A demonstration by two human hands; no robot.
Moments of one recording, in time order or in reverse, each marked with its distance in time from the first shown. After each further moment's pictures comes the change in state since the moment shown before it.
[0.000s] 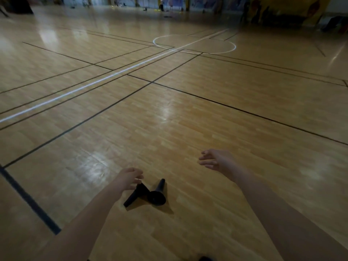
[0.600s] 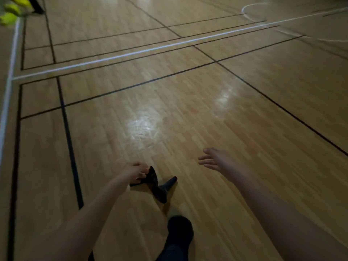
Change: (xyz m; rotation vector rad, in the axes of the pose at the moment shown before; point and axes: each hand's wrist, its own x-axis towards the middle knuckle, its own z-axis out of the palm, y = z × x) left_hand 0.158 0.073 0.078 -0.214 0.286 -0.235; right_hand 0.290 -0.085 0.010 -0.340 -0.436 0.108
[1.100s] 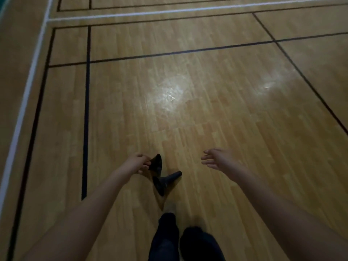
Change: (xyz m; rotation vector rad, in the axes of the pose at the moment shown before) left_hand 0.146 0.039 0.013 -0.162 0.130 -0.241; right_hand 0.213 -0.051 0.008 -0.287 -0.199 0.160
